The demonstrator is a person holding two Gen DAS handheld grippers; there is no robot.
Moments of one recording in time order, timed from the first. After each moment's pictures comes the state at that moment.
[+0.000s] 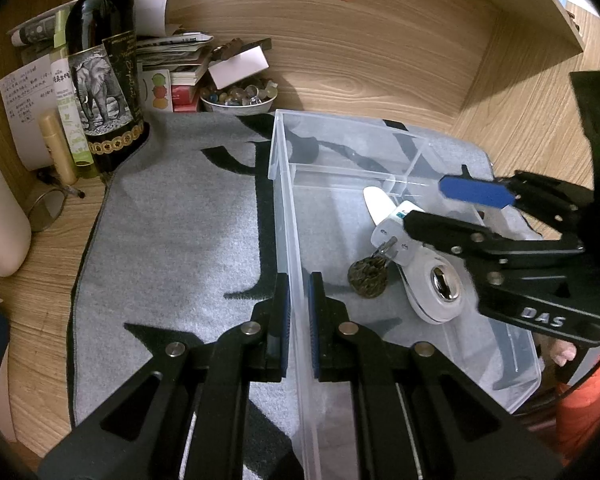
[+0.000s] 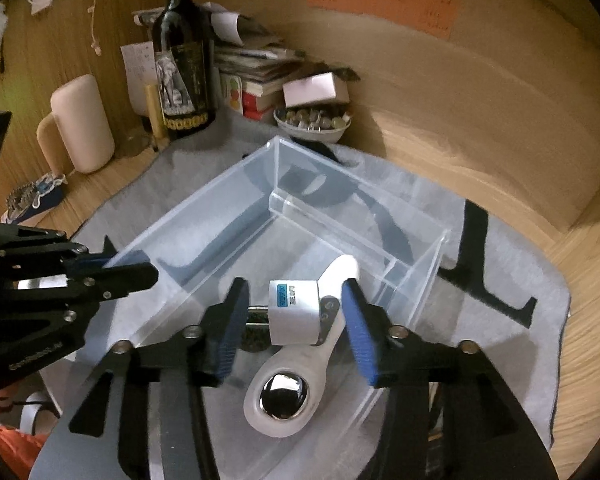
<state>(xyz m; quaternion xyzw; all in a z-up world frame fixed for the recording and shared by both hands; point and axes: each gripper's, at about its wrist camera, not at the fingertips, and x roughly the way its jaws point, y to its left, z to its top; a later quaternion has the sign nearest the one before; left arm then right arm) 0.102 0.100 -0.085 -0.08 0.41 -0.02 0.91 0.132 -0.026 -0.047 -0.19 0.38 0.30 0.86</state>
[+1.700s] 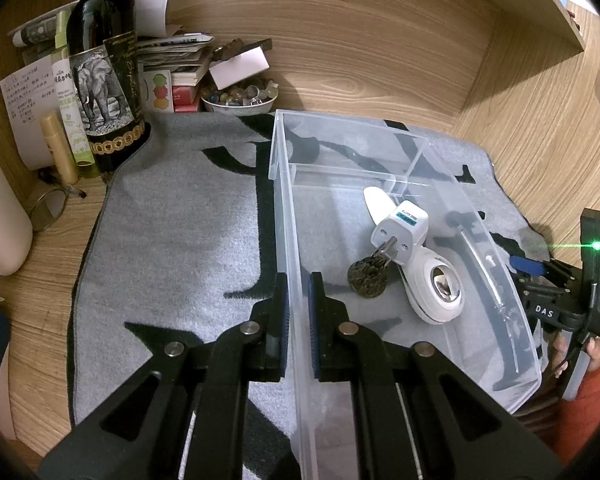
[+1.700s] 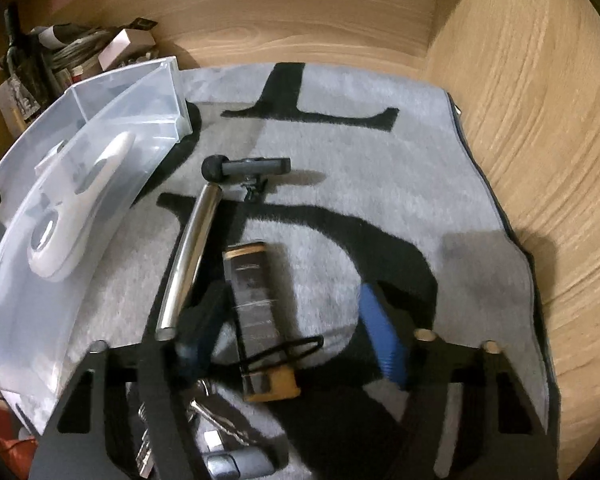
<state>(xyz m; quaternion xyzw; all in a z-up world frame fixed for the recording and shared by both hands) 0.102 0.102 -0.085 -0.08 0.41 -0.02 0.91 0.128 -0.189 -0.103 -0.08 0.46 0.12 0.88</state>
